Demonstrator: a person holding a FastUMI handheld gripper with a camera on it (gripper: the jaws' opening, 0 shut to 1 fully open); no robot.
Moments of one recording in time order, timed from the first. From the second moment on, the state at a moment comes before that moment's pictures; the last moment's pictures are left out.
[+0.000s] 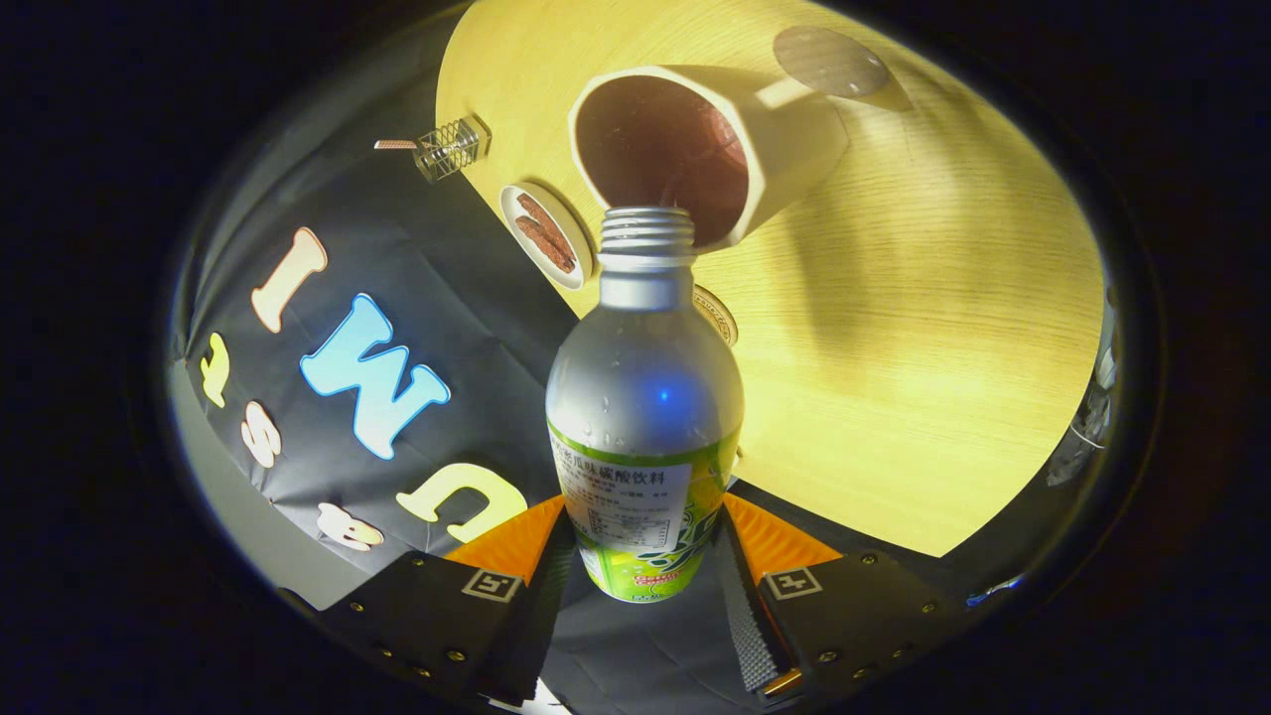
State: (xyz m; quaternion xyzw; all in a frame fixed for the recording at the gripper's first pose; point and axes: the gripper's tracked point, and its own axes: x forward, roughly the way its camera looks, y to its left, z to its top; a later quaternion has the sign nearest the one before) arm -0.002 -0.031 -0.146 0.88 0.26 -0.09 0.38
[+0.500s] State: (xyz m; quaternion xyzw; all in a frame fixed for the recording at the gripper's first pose) arm 0.002 -0.027 -0.140 0.89 0.27 -0.09 0.35
